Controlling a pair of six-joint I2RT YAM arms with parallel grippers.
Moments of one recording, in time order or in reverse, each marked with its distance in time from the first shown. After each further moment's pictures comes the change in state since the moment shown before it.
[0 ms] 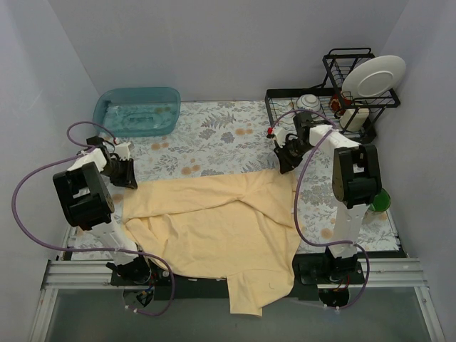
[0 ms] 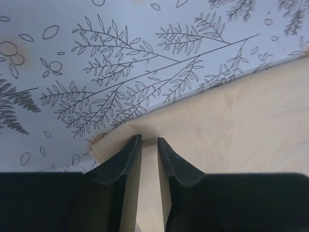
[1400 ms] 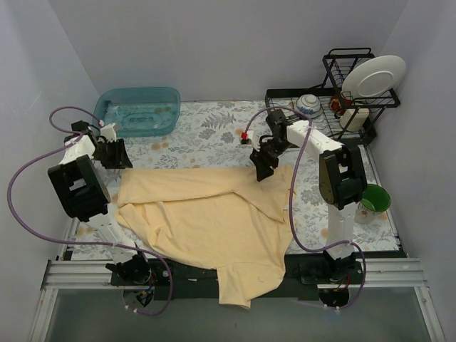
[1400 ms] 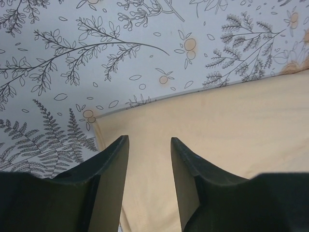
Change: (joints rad) left arm 0.056 0.167 0.283 -0.057 0.116 -0.050; right arm 0.175 0.055 0.192 -0.216 -0.141 -0.135
